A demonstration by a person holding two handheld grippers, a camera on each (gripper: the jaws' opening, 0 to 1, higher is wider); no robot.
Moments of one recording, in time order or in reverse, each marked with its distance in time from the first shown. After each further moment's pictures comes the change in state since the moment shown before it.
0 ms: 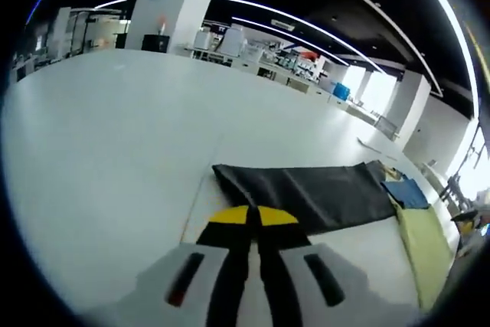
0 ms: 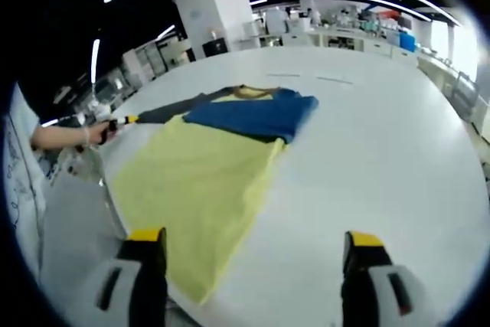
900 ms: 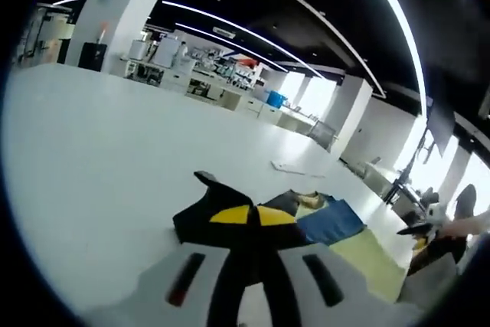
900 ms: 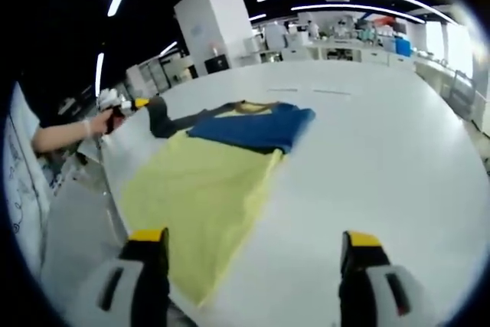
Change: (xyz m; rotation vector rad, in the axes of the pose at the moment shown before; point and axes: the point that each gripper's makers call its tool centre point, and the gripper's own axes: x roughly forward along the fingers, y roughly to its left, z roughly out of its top) left arm 0.021 -0.188 0.068 0.045 -0.030 -0.384; right arm -0.012 -0.003 0.002 0.017 -0.101 0.021
